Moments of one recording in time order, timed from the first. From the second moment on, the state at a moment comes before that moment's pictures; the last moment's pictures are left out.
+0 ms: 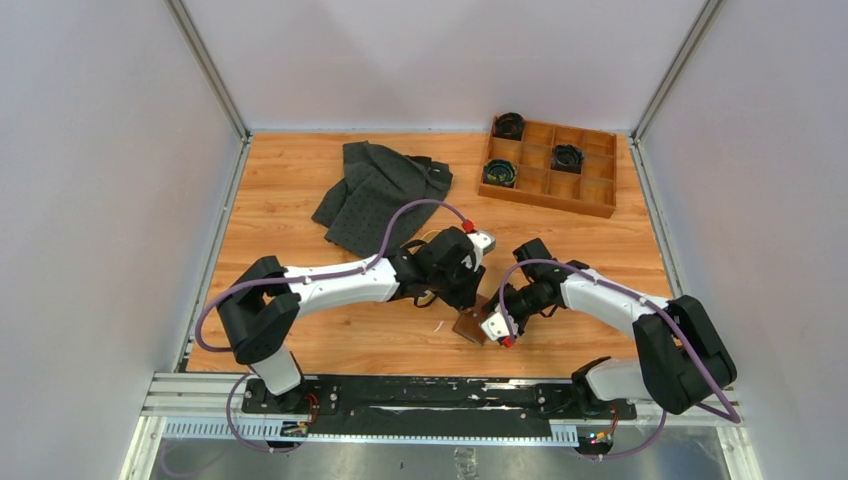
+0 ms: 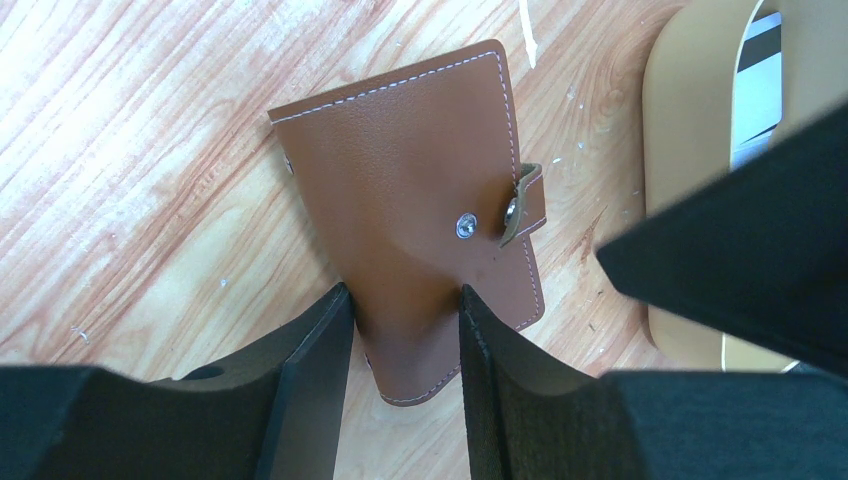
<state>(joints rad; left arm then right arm) -1.01 1.65 1.08 -0.21 0.12 -0.33 0.48 1.33 0.58 -0.56 -0.70 -1.90</state>
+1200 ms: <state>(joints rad) -1.06 1.81 1.20 -0.39 0.02 -0.28 0.48 1.34 0.59 -0.56 -0.70 -1.90</state>
